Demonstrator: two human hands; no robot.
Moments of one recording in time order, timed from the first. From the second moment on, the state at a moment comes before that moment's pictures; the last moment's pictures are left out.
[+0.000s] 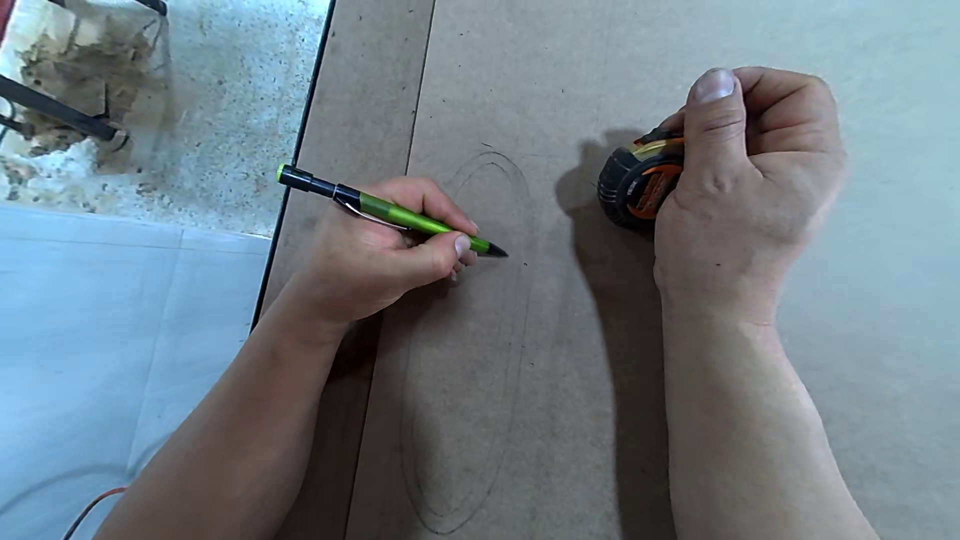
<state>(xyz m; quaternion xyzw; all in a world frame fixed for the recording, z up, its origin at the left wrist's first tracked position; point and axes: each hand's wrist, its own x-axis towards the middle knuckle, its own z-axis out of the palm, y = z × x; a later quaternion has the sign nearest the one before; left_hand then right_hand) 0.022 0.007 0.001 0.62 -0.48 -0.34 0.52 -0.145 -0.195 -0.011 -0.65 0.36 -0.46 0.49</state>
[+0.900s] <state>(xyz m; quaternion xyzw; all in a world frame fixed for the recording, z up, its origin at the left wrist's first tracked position) 0.020 0.004 0.001 0.64 -0.46 -0.32 0.53 -0.145 -0.195 -0.012 -0.65 0.36 -0.46 0.49</state>
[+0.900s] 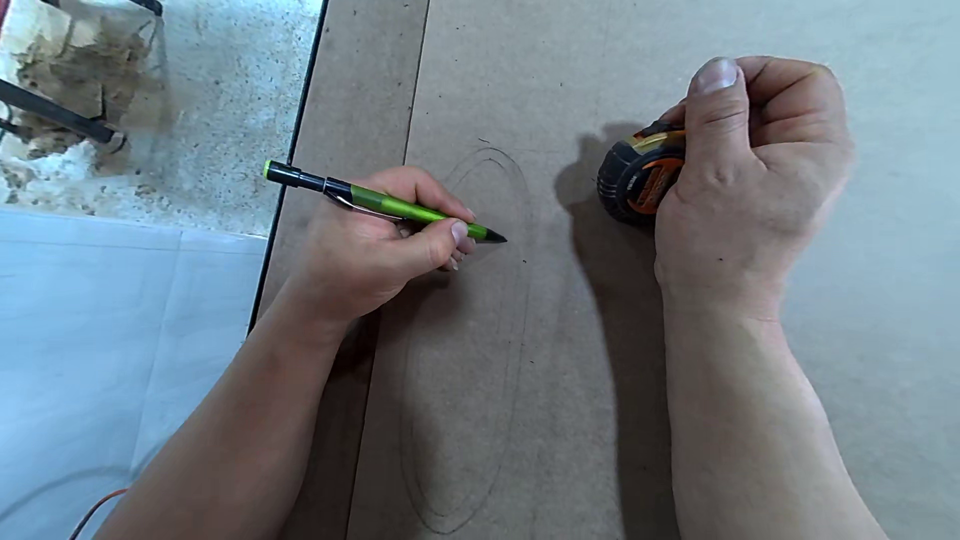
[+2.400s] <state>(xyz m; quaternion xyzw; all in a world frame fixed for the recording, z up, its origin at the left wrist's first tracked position) 0.020 -0.006 -0.002 0.65 -0.43 -0.27 0.56 -0.145 -0.194 -0.011 -0.65 0.37 -0.46 0.48</state>
